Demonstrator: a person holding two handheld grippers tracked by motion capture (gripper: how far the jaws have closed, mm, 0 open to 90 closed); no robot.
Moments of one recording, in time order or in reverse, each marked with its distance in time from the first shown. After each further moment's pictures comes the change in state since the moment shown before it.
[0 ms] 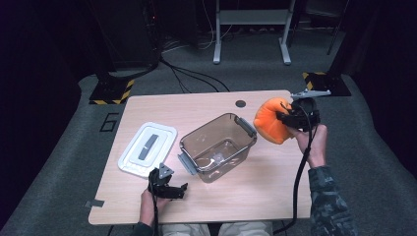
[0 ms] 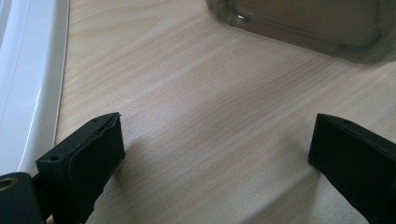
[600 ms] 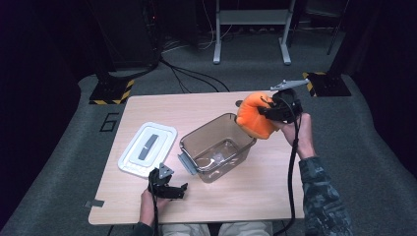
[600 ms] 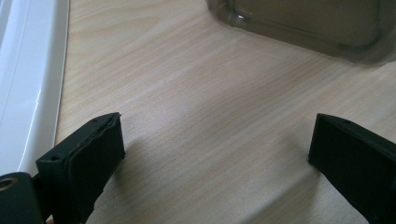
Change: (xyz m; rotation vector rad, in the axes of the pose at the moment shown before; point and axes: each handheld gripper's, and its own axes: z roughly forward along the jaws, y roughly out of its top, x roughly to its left) left arm 0.000 0.000 0.000 -0.001 0.000 -0.004; right arm 0.035 0.035 0.014 0.012 0.125 -0.135
